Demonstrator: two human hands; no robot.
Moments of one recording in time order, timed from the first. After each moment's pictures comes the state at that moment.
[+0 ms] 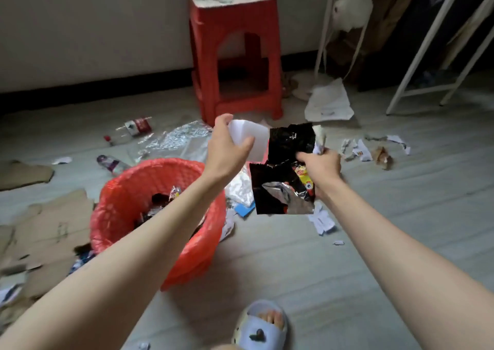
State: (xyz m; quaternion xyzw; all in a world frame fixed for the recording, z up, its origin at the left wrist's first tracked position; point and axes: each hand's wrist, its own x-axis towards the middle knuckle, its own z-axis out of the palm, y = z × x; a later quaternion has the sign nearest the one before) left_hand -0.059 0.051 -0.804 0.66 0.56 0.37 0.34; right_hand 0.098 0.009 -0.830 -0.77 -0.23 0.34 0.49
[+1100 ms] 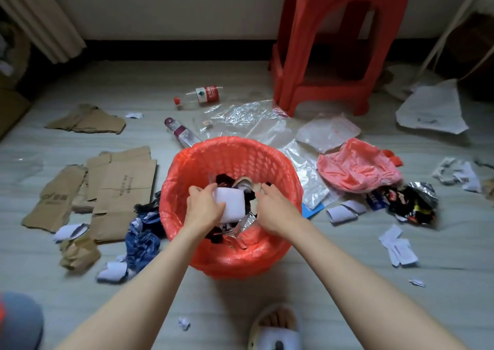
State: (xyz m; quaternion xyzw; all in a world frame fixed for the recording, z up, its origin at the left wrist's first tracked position) left_hand -0.270 0.047 -0.948 0.54 0.77 0.13 0.30; right_hand -0.112 0.054 -0.933 -0.58 -0.76 0.28 -0.05
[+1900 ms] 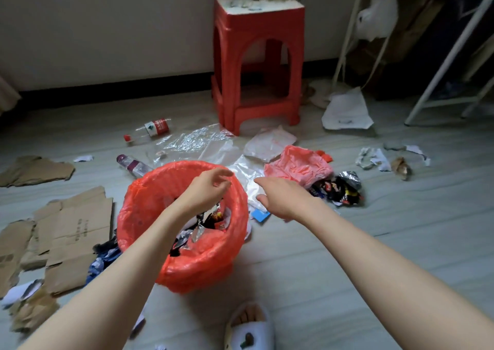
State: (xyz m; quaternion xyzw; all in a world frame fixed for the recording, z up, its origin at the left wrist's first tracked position) left_hand -0.185 0.053 -0.839 0.73 0.56 0.16 0.37; right_hand -0.008 0.021 -0.839 -0.62 -0.76 0.17 -0.04
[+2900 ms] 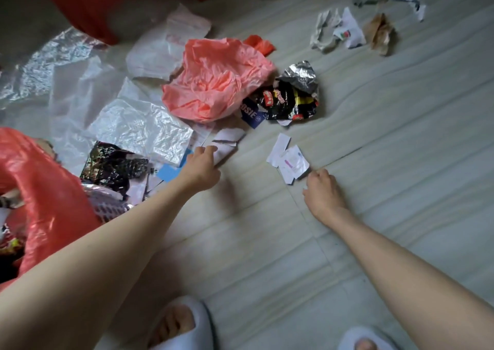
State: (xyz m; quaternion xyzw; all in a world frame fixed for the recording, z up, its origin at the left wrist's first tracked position) left_hand 0.035 0.115 -1.110 0.78 0.54 -0.18 0.26; right_hand 0.233 -0.038 -1.129 -0.85 -0.45 0.27 -0.06
